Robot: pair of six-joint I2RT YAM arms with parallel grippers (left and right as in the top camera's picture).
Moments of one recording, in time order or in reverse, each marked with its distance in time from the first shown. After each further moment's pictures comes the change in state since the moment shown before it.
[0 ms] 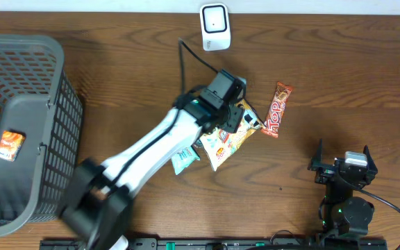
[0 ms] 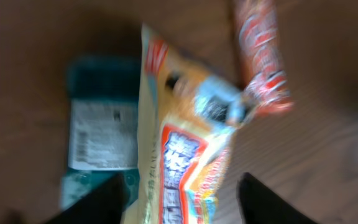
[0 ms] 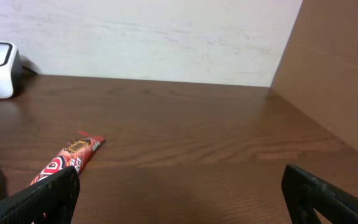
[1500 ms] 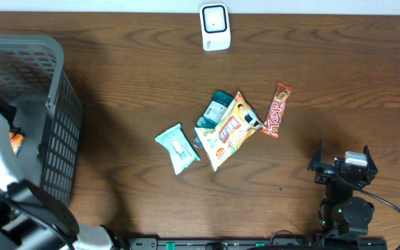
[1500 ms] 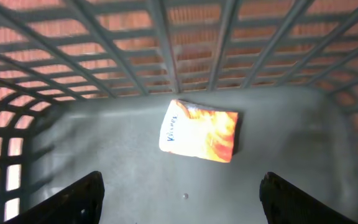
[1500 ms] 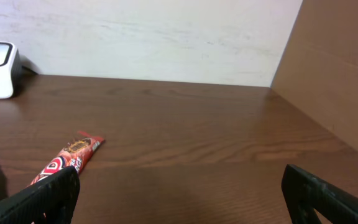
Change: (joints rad) left arm 1.301 -0.062 0.040 -0.322 -0.524 -0.511; right arm 0.000 0.000 0.000 0.000 0.000 0.000
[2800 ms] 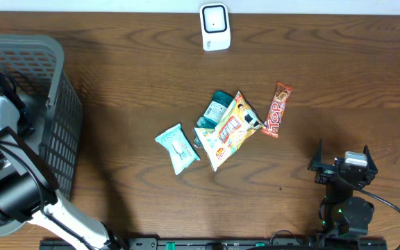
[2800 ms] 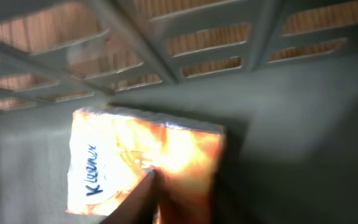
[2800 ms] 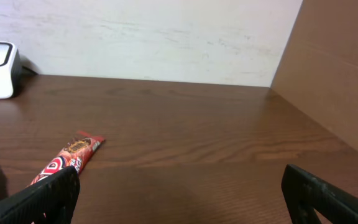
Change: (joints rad) left arm 0.000 0.342 0.000 0.194 -0.011 0.065; right arm 0.000 0.000 0.000 0.000 0.000 0.000
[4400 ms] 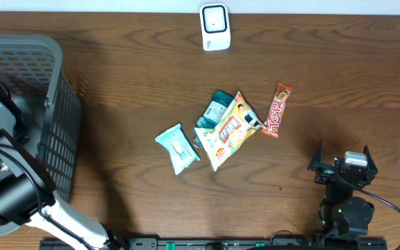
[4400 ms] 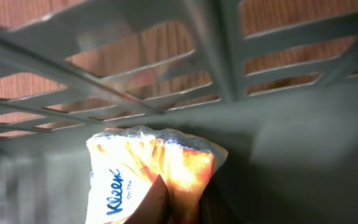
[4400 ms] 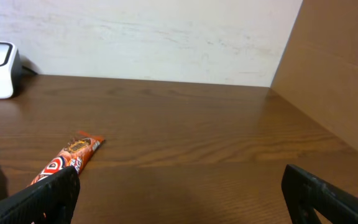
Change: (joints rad) left arm 0.044 -0.003 -0.039 0.024 -0.072 0.079; right arm 0.000 0.000 0.000 0.000 0.000 0.000
